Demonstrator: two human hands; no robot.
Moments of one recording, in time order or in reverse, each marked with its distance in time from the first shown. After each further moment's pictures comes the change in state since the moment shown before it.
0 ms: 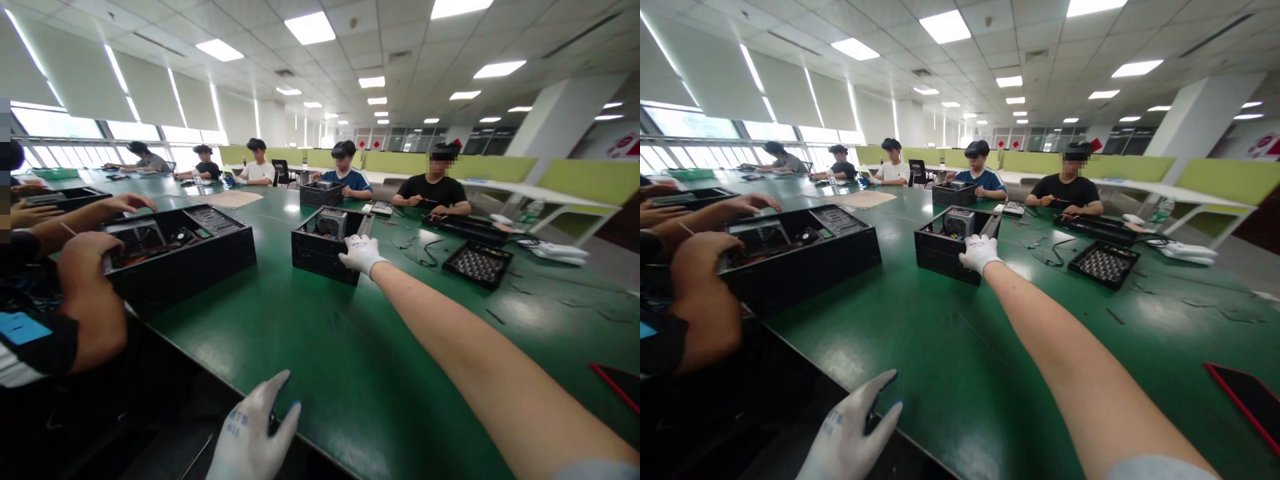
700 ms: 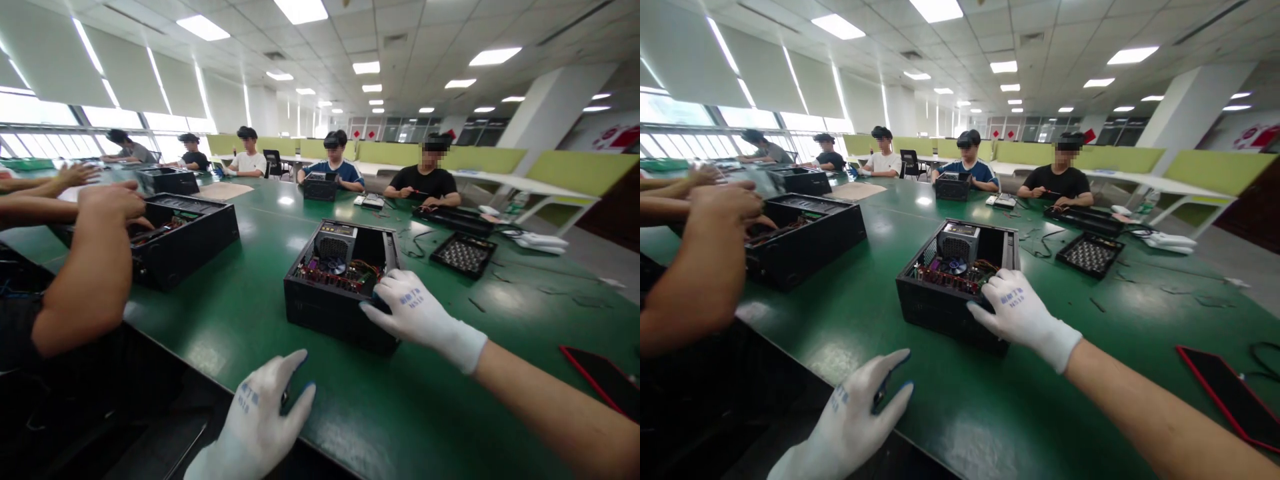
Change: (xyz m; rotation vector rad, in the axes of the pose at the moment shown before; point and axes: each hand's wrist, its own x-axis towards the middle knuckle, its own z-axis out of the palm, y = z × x) left_hand 0.045 0.058 -0.013 -0.104 -0.046 0.144; right_hand -0.195 0.053 -0.049 0.029 0.148 -0.390
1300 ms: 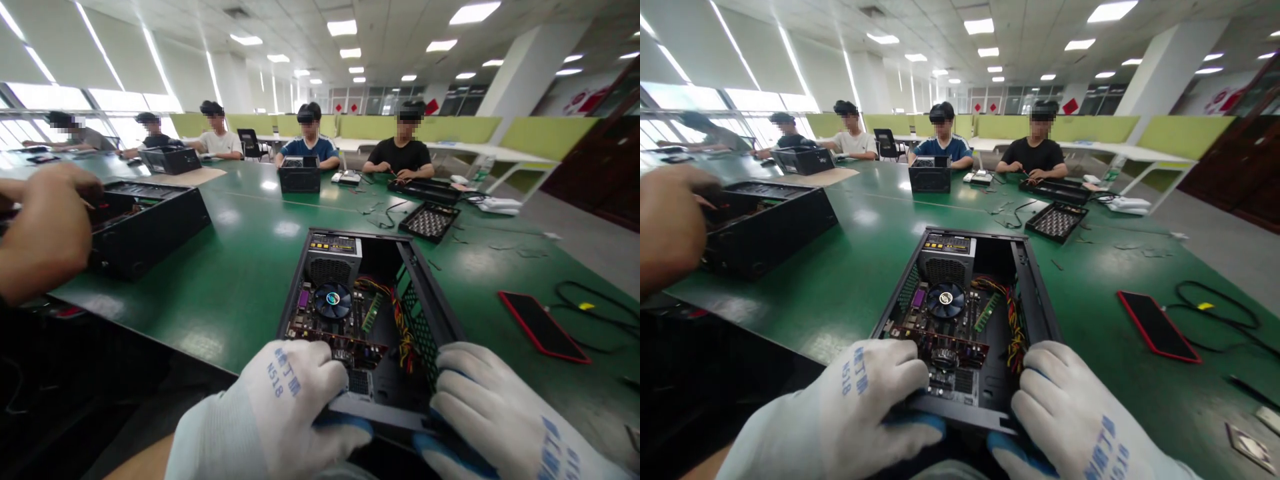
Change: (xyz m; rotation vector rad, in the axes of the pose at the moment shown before) left_hand 0.047 0.119 -0.029 -0.021 -0.519 0.361; right_hand -0.214 -0.041 -0.068 0.256 0.136 -0.112
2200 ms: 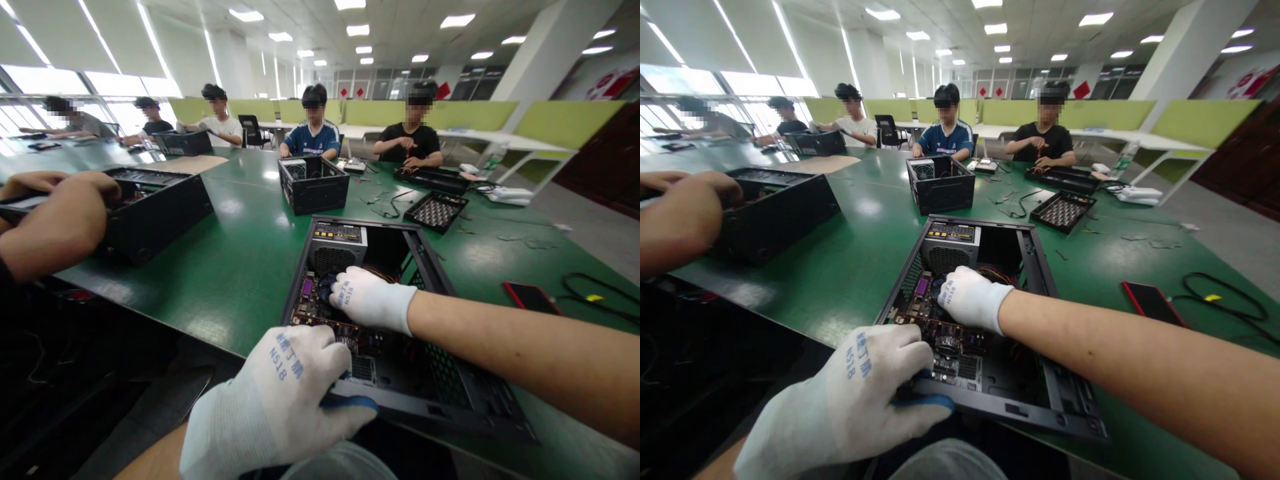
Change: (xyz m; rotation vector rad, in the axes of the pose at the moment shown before) left_hand -0.002 0.009 0.003 -0.035 0.063 -0.044; right_hand 0.171 0.037 0.077 -0.258 -0.736 -0.196
